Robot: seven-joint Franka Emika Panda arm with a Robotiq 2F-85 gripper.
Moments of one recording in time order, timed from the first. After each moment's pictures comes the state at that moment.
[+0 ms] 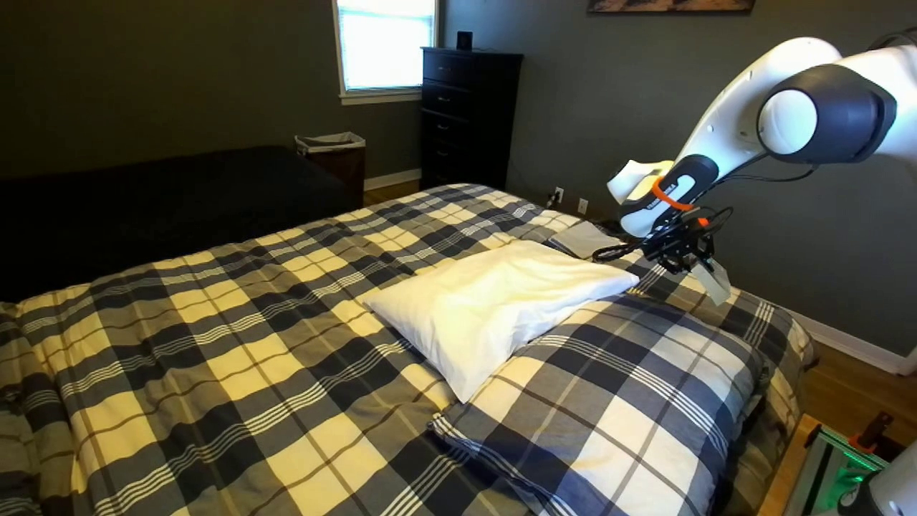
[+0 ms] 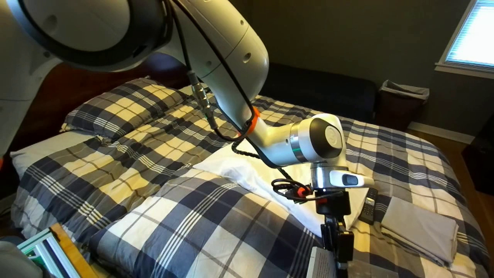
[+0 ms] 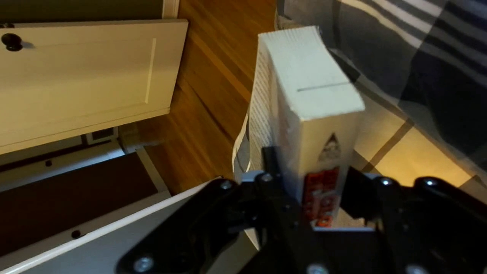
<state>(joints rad) -0.24 0.67 -0.36 -1.74 -0.64 1.94 0.82</state>
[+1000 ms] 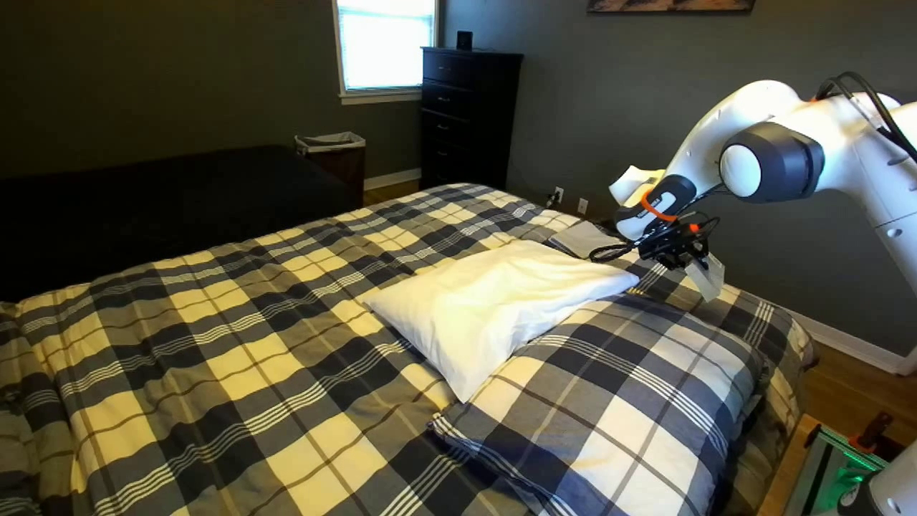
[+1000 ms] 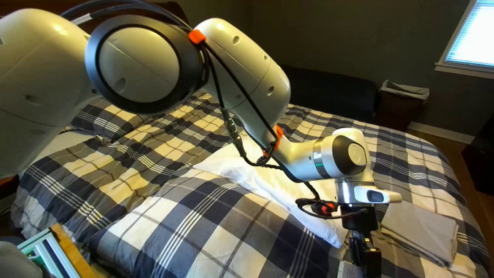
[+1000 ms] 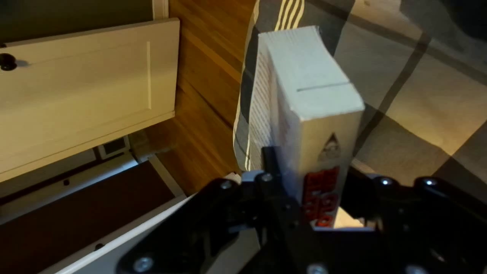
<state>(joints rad) -0.29 0.90 -0.42 -1.47 -0.55 1.96 0.84</state>
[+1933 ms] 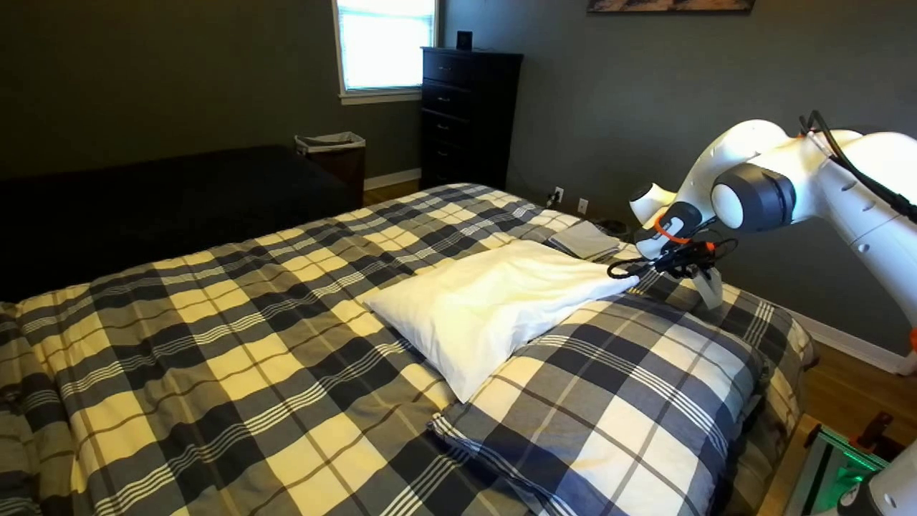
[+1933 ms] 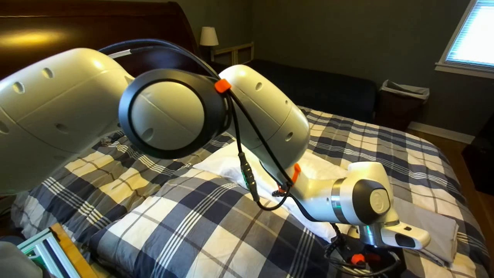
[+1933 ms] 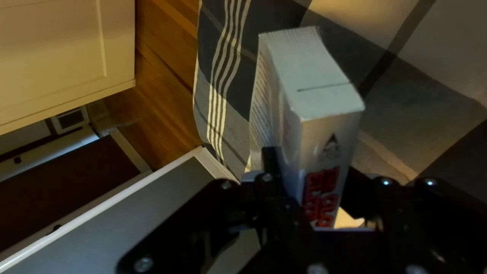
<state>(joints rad) -0.39 1.07 -0.48 -1.35 -0.49 2.22 0.74</state>
